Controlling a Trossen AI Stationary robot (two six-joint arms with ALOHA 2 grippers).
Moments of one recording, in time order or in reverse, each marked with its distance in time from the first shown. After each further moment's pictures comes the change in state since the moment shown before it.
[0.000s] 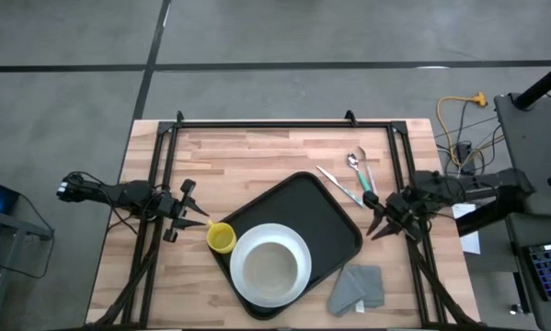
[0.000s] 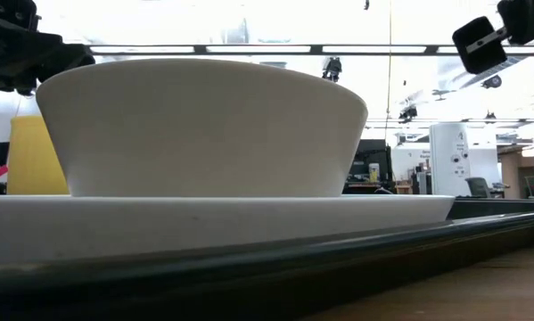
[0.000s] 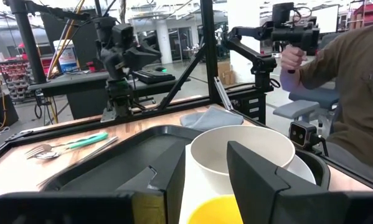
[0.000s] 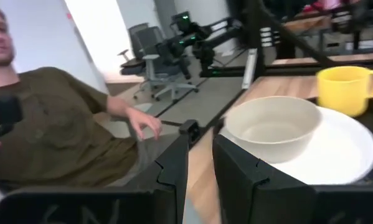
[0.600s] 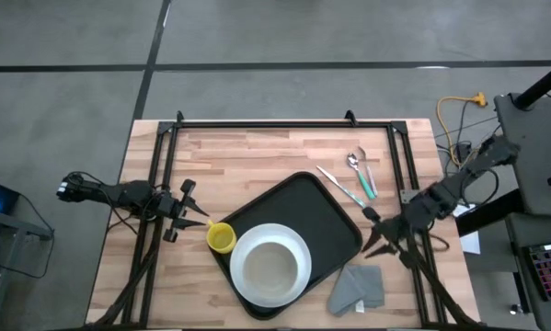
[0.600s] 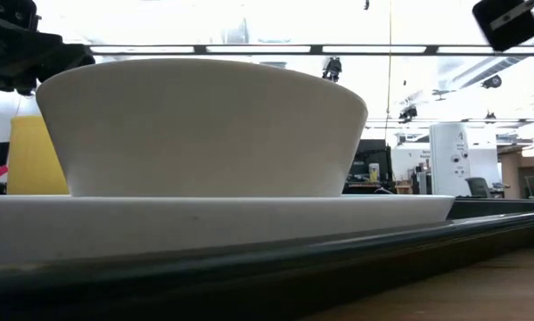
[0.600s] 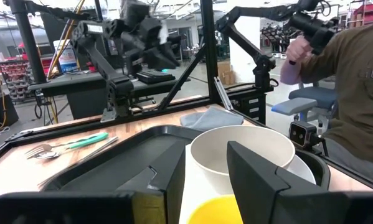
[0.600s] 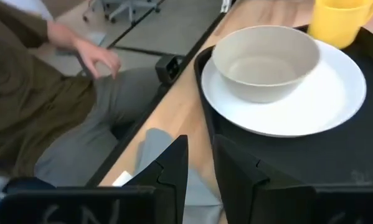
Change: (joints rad) left arm 0.000 0.000 0.000 0.000 0.000 0.000; right arm 0.501 0.353 0.299 -0.335 0.596 0.012
